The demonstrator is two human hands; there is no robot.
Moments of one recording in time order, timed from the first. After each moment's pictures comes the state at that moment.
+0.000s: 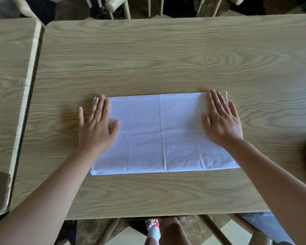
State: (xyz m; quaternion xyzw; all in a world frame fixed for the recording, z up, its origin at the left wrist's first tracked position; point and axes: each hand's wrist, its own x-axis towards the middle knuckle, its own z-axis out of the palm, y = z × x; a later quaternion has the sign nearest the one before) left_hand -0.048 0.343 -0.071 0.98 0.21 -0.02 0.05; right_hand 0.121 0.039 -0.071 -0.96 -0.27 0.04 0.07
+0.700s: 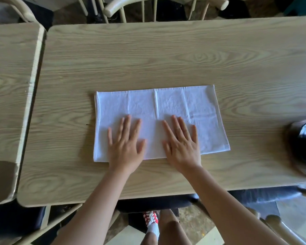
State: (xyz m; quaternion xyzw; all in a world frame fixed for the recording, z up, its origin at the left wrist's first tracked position) left_hand -0.090 0.243 -0.073 0.98 0.19 -0.05 0.09; right_hand -0.012 0.076 -0.068 -0.94 -0.29 0.10 0.10
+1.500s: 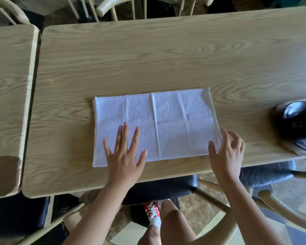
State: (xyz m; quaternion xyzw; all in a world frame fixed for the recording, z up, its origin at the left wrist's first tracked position) left_hand -0.149 0.216 -0.050 0.98 0.16 -0.02 0.10; right_hand -0.043 -0.026 -0.045 -0.98 0.02 0.01 0.19
